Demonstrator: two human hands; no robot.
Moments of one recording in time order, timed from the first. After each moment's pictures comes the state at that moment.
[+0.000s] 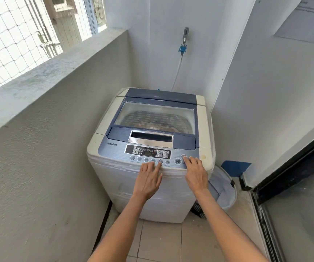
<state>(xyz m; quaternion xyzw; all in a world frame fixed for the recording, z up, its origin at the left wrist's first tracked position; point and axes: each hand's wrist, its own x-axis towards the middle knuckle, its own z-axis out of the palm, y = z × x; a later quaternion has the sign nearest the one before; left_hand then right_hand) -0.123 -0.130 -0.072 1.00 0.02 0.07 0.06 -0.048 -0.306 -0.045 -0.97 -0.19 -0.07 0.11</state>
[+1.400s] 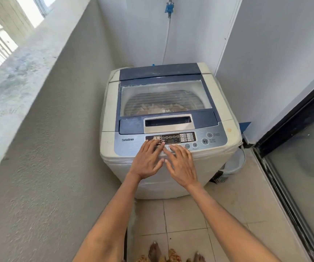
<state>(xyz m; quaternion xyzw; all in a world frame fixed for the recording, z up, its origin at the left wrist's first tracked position) -0.098 0.017 -0.078 0.97 -0.19 0.07 0.09 -0.101 -0.161 -0.093 -0.95 -0.23 -0.14 0.13</state>
